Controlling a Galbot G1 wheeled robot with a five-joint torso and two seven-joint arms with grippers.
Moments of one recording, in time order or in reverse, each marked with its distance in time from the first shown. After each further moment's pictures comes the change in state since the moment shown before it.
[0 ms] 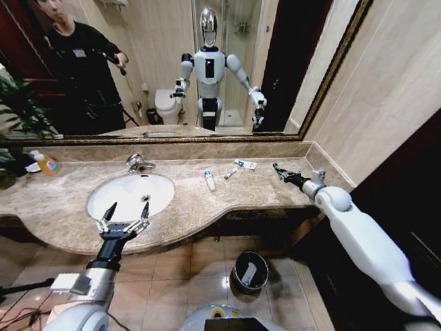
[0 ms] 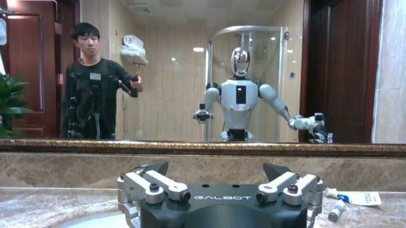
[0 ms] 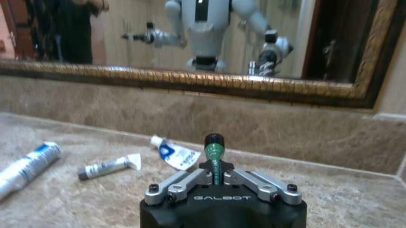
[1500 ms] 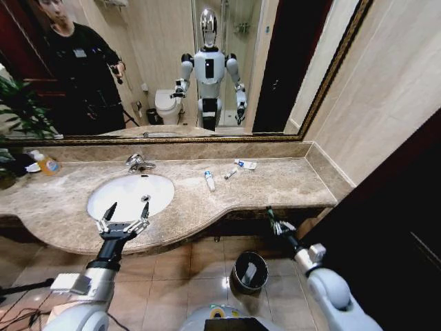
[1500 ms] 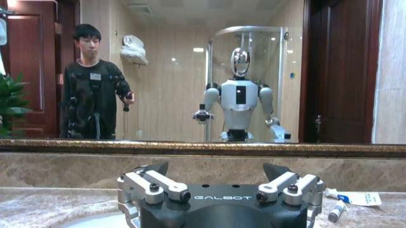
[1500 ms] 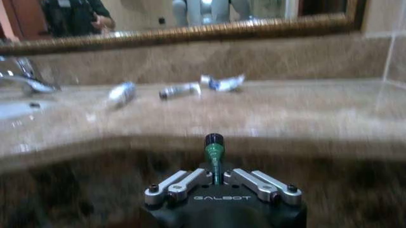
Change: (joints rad) left arm 0.000 0.000 0.000 0.000 0.000 0.000 0.000; right arm -0.747 0.418 0.208 0.225 -0.352 0.403 -0.045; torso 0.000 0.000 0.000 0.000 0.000
